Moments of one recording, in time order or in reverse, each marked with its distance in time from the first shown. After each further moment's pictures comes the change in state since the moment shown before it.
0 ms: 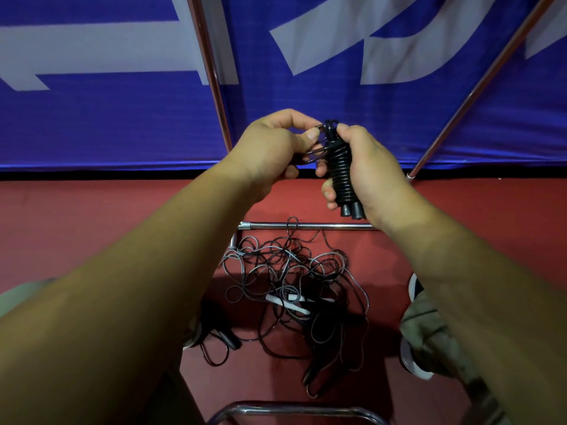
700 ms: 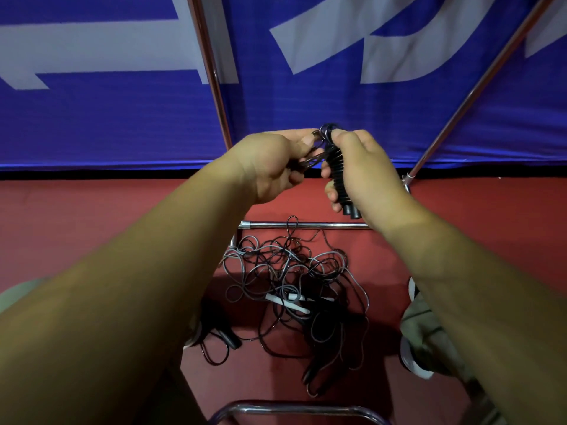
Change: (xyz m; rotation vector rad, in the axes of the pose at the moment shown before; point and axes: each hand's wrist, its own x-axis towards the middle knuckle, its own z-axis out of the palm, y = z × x) left_hand 0.005 -0.007 0.005 -0.210 -0.067 -0.237; right_hand -0.003 0.004 0.005 -0.138 0.136 -0.037
